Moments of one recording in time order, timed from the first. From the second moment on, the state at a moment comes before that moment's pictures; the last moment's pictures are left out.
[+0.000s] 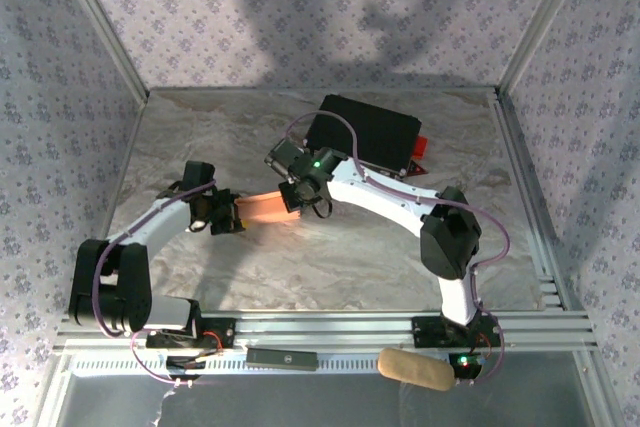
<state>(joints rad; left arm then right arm) -0.16 1.37 0.70 -0.47 0.39 -1.88 0.96 1.93 1.72 -0.93 0.17 0.51</state>
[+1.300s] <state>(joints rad) -0.13 1.14 0.78 -0.71 0.19 -1.46 0.96 1.99 1.74 -0.89 0.22 0.71</state>
